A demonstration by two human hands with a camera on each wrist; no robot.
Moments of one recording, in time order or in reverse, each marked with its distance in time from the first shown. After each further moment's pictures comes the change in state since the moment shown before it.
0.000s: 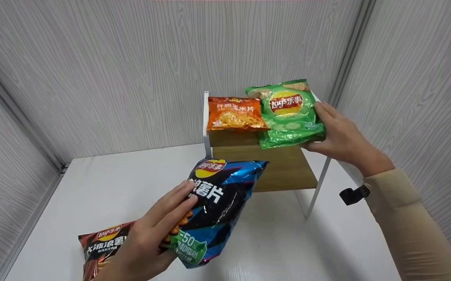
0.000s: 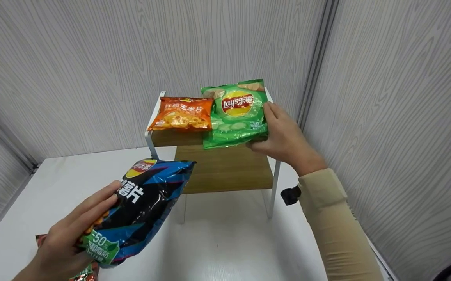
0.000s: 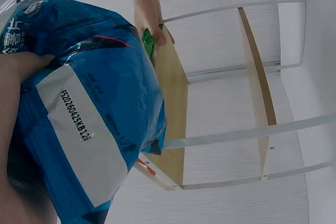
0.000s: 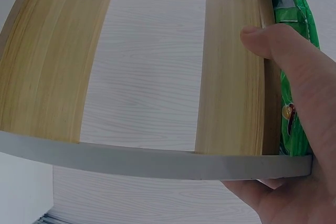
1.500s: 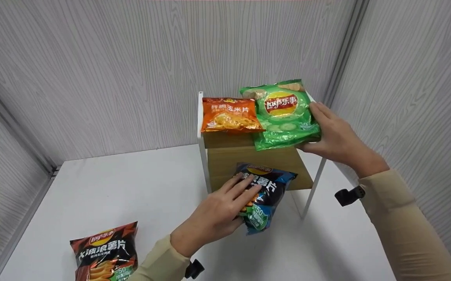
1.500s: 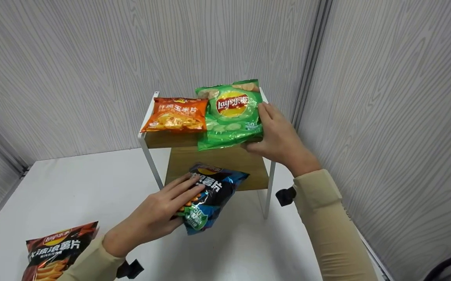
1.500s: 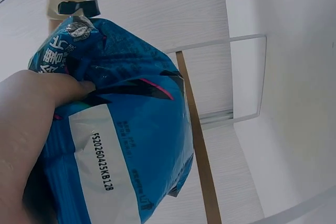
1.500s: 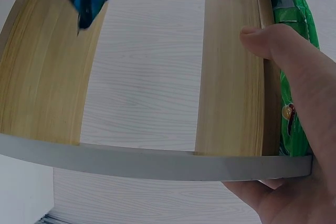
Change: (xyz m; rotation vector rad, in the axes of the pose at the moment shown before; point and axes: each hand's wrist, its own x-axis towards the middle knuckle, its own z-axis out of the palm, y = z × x) left_hand 0.065 -0.041 0.118 0.255 -0.343 0.024; right_hand 0.000 0.001 0.002 0.000 0.032 -0.008
